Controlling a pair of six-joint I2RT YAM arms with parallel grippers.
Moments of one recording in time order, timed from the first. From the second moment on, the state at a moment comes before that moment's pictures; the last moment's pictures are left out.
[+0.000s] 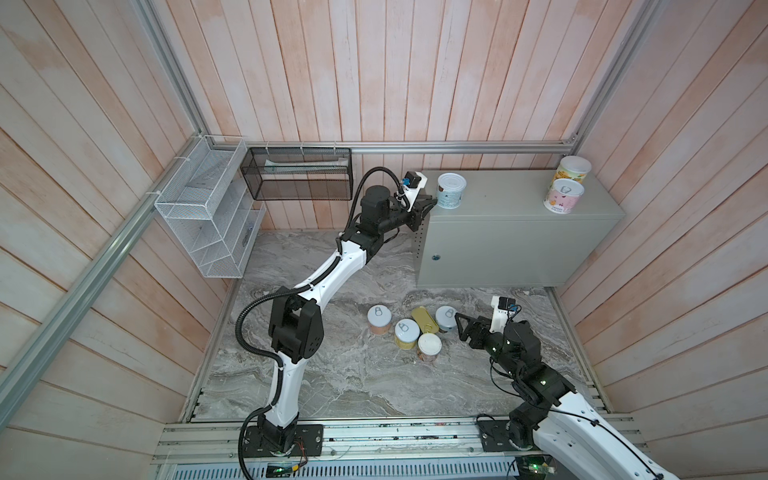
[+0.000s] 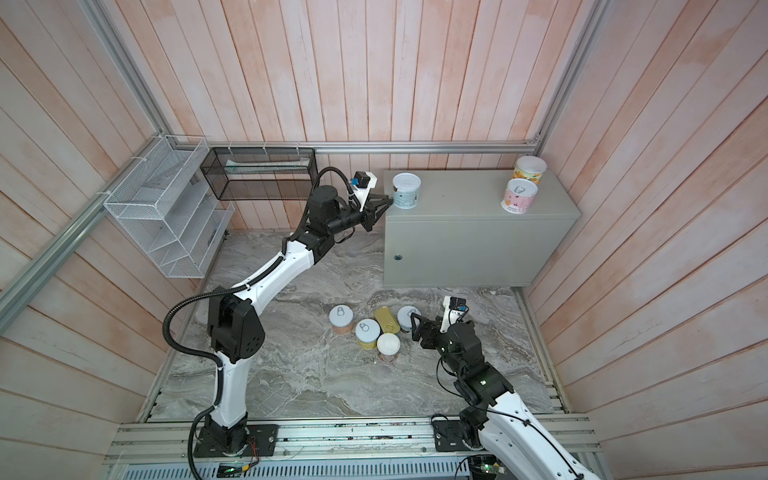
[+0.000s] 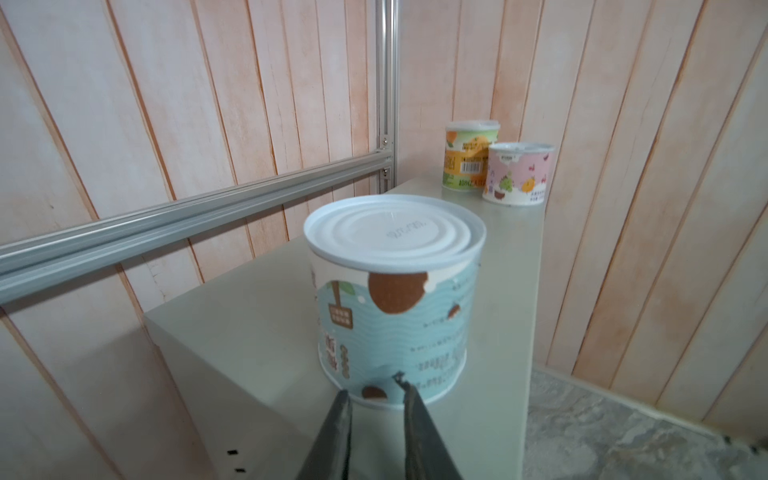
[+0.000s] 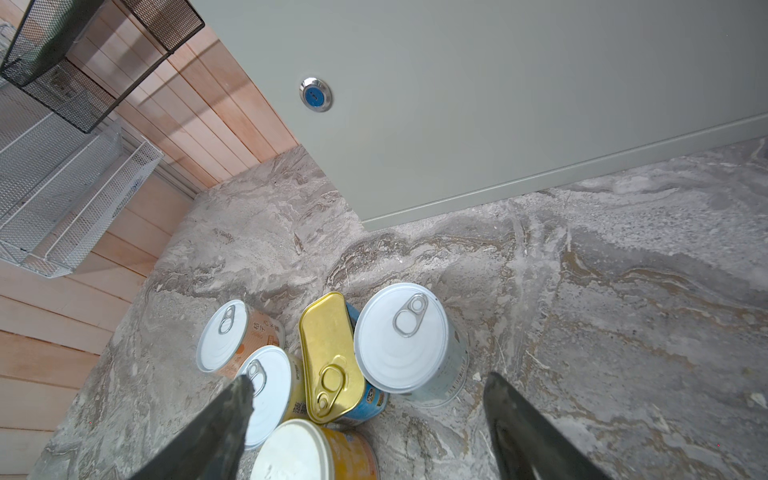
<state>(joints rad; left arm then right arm) -0.54 2.08 1.99 0.14 0.49 0.04 0.51 0.59 0.33 -0.09 0.09 0.60</state>
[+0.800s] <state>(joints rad) -0.55 1.38 1.11 -0.01 0.09 -0.09 0.51 0.65 0.37 -0.09 0.07 0.47</state>
